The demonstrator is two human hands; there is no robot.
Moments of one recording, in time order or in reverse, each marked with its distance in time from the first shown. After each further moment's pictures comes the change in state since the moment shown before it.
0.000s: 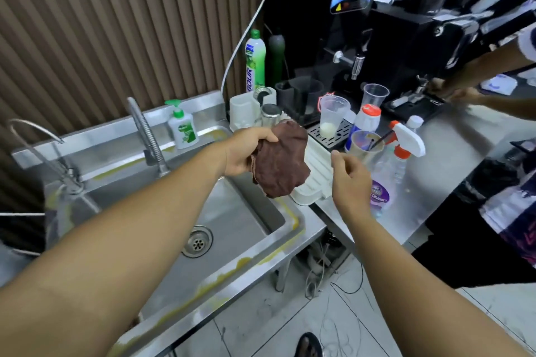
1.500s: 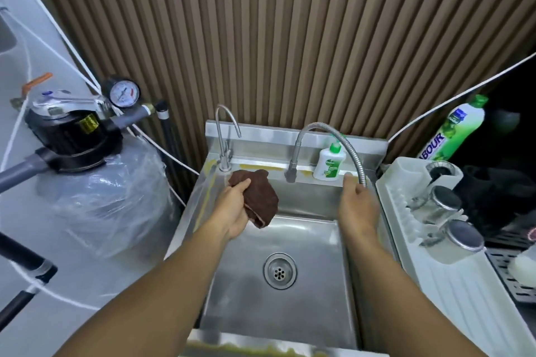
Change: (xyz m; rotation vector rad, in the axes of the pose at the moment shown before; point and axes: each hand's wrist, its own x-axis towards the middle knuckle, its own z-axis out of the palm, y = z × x) left_hand -0.077 -0.119 -0.219 -0.880 0.972 0.237; right_hand -0.014 -0.095 0.270 -0.167 -0.614 -0.096
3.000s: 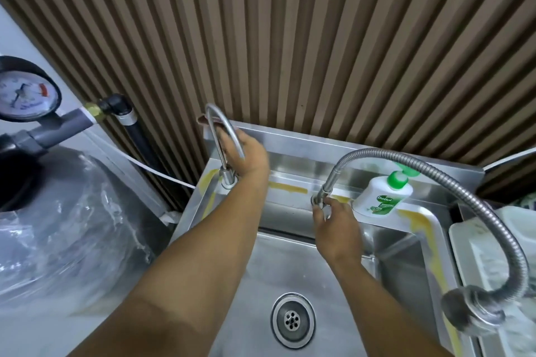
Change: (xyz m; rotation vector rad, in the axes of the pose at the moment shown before) left_hand 0.253 0.058 0.068 0.217 0.777 0.508; right_hand 0.124 0.051 0.181 -0.441 -0.310 -0.151
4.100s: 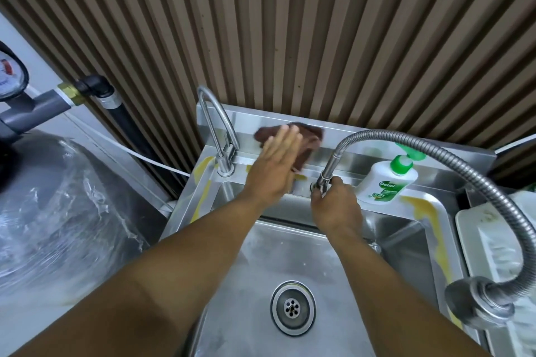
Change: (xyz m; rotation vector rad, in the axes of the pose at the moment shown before) left_hand -0.014 -0.076 -0.029 0.833 -0.826 1.249; right_hand 0.028 -0.005 0.005 -0.095 -0.043 0.086
